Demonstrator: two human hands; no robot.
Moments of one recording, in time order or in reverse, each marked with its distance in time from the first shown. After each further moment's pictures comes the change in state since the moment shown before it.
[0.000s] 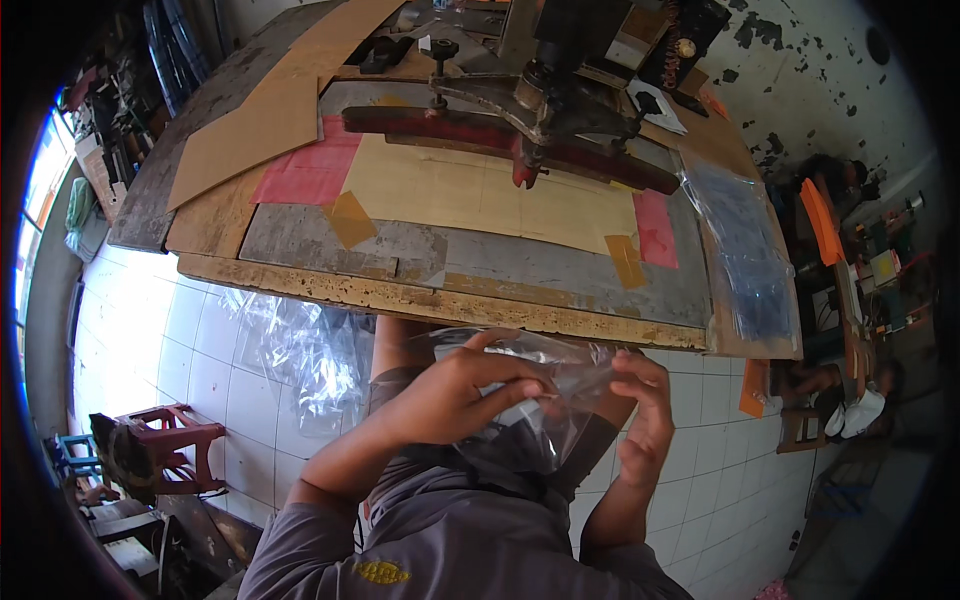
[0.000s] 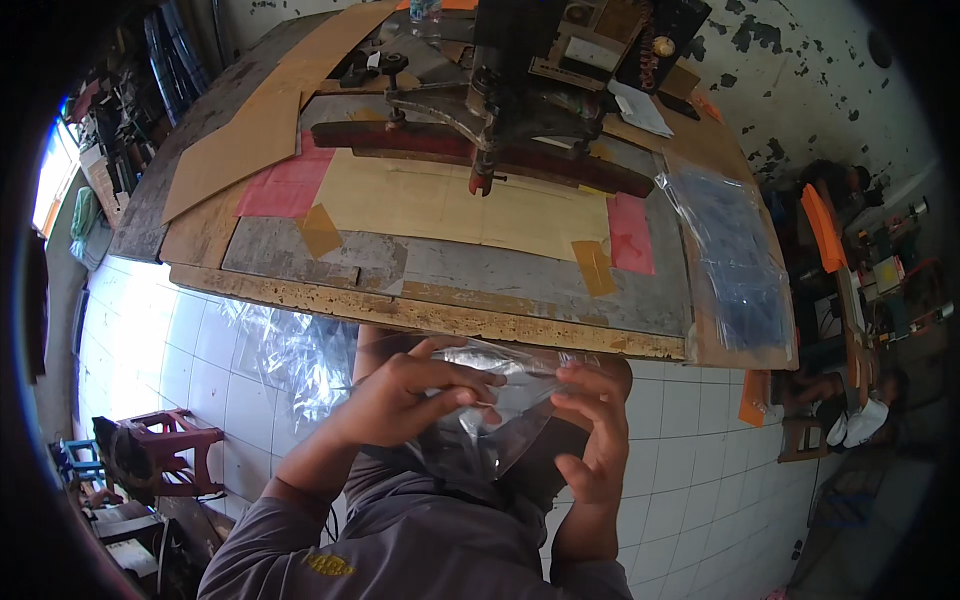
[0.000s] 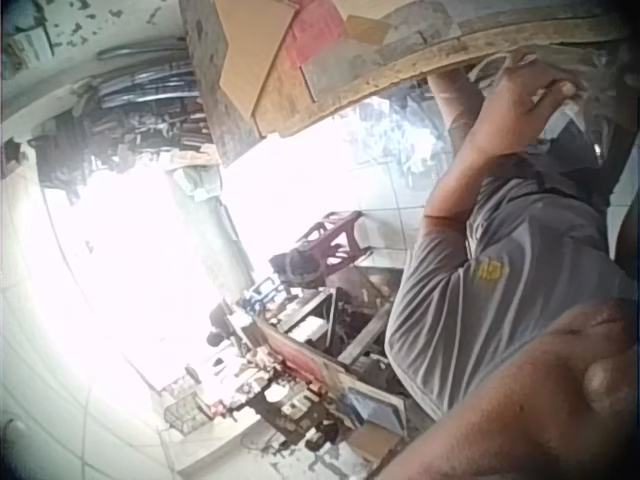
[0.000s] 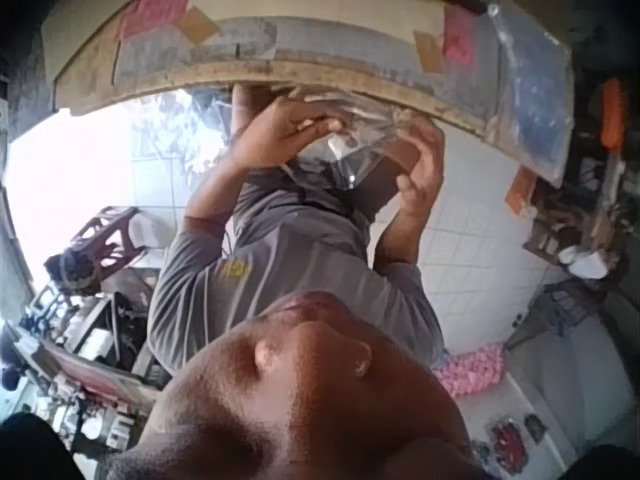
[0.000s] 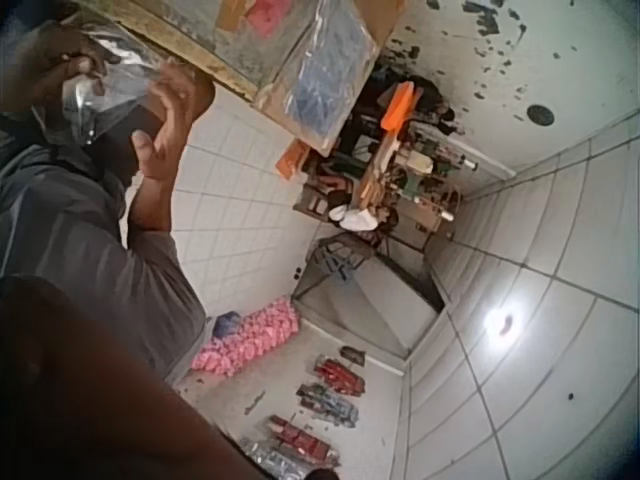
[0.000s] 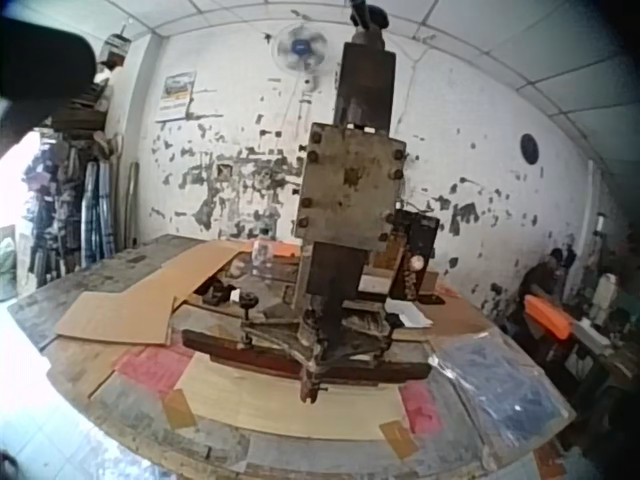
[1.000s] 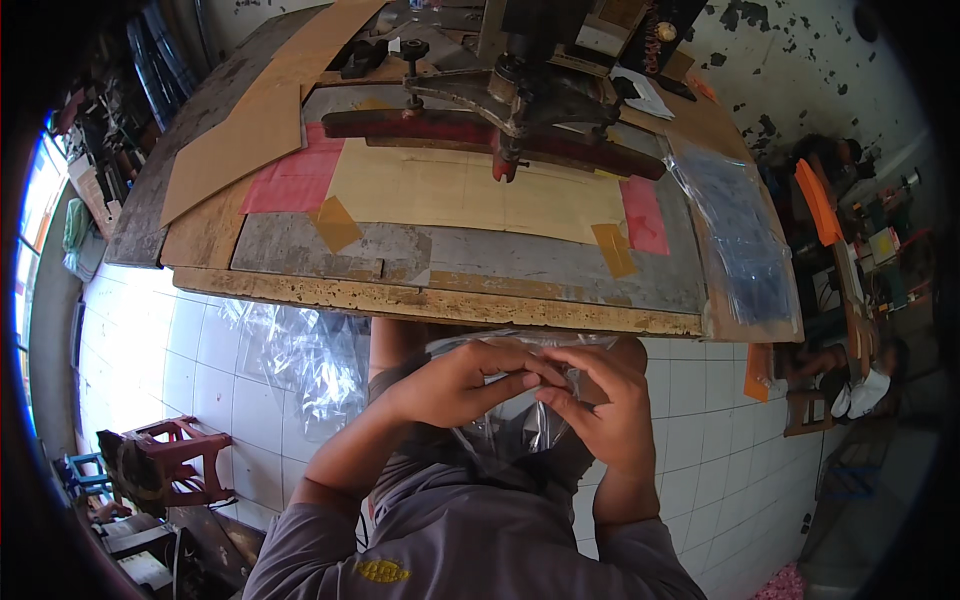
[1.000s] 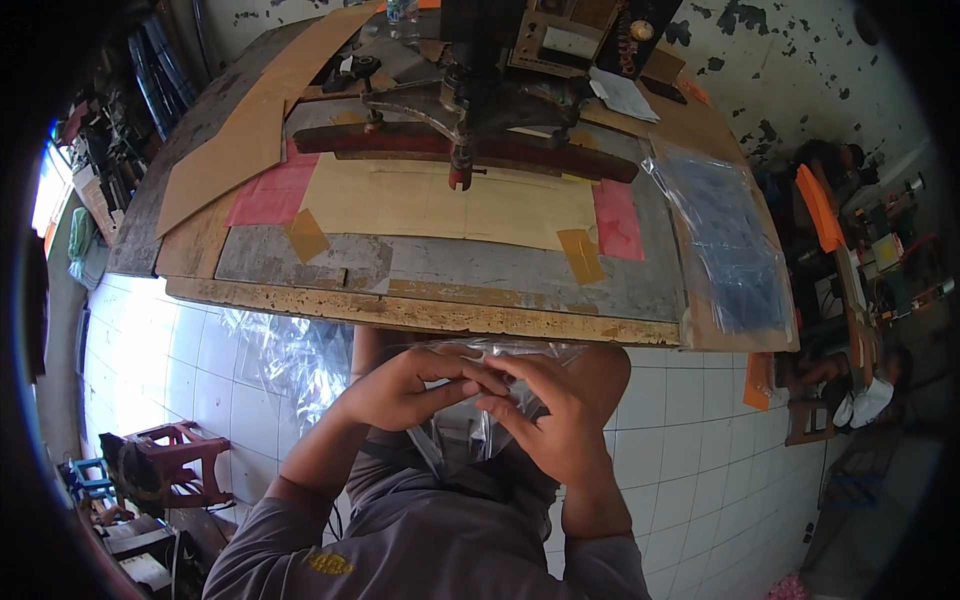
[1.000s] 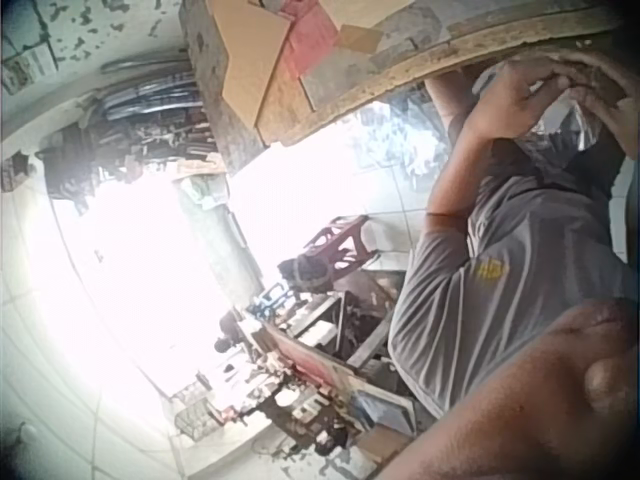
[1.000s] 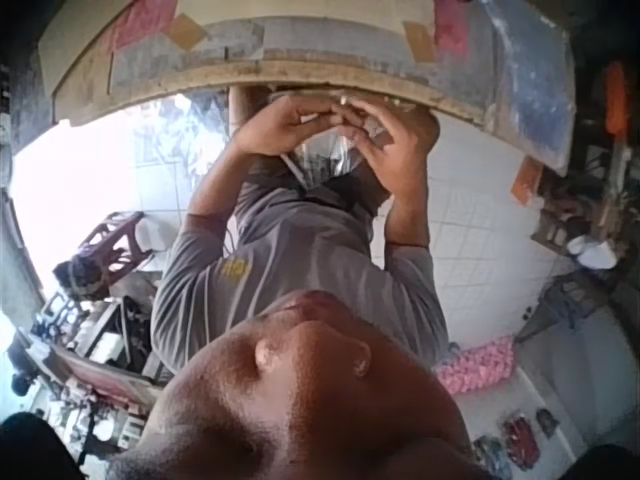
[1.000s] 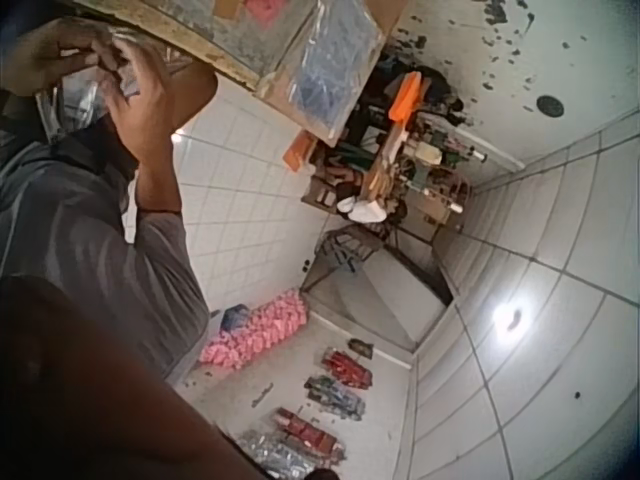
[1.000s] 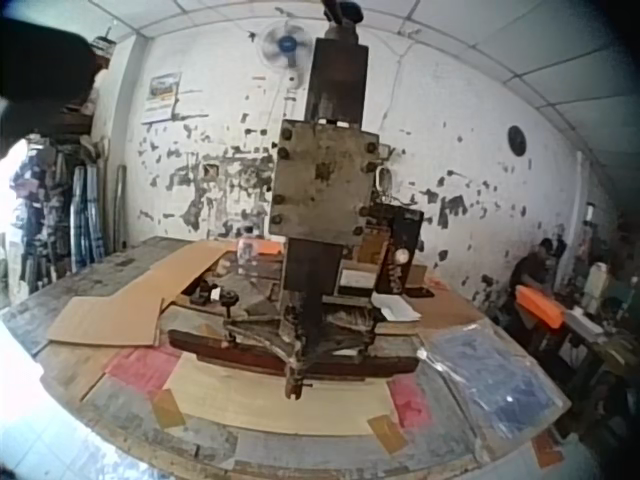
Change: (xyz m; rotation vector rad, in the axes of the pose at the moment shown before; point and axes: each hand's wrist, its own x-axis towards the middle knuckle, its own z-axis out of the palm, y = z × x) left_hand 0.015 -0.017 0.006 -0.289 -0.166 -0.087; right_hand 0.028 -0.007 0.018 -0.304 -0.230 0.127
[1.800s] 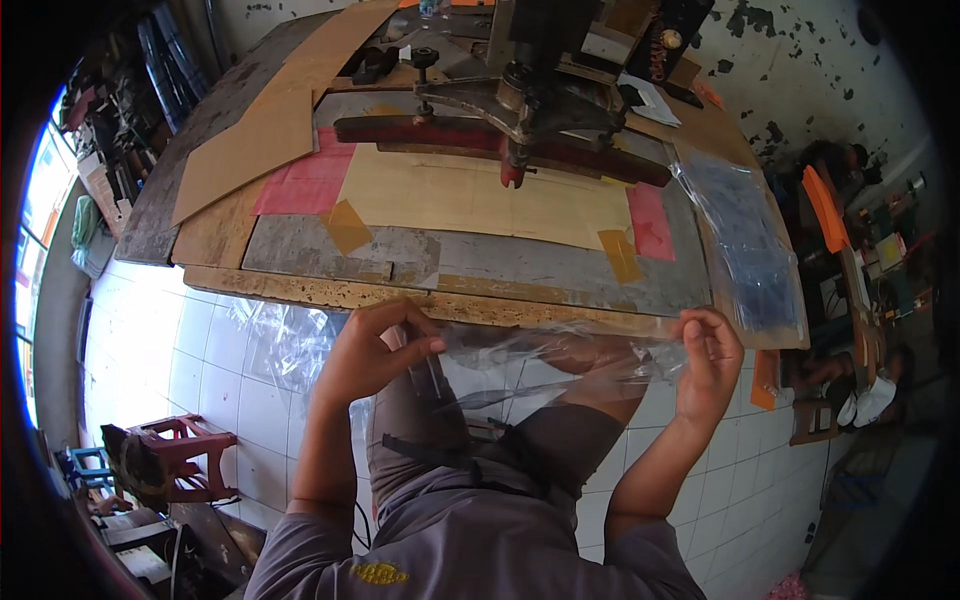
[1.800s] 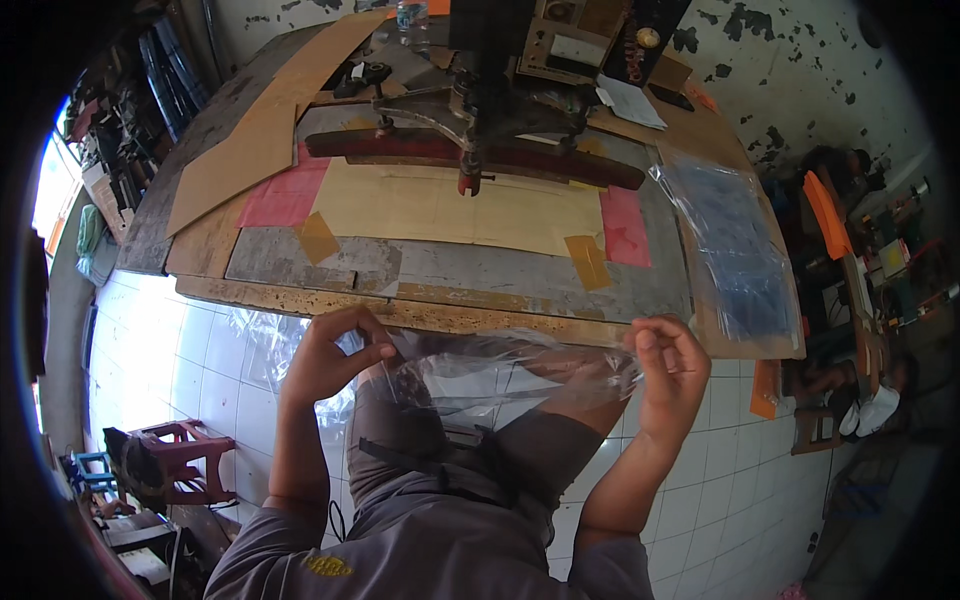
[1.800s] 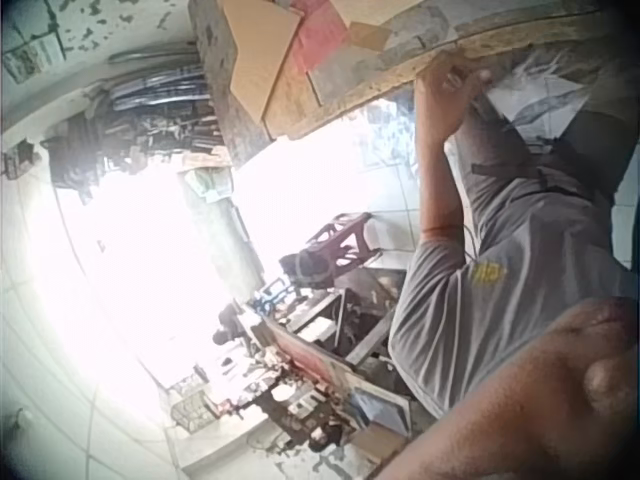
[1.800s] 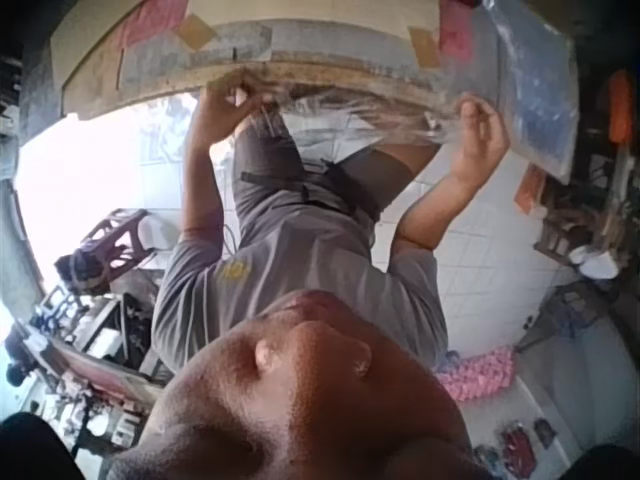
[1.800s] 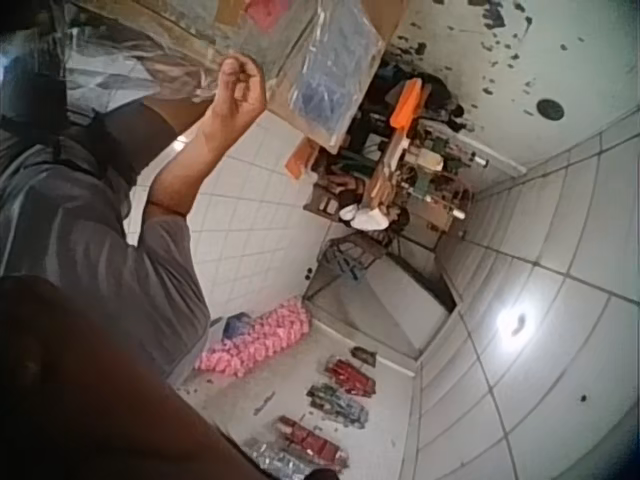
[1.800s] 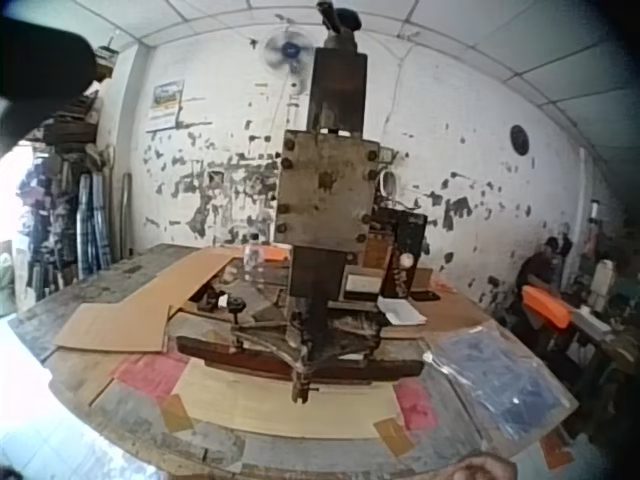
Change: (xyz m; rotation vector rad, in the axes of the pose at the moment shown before) left_hand -0.061 0.004 -0.063 0.511 0.500 -0.119; right_hand 0.003 0.047 -0.074 0.321 0.501 0.118
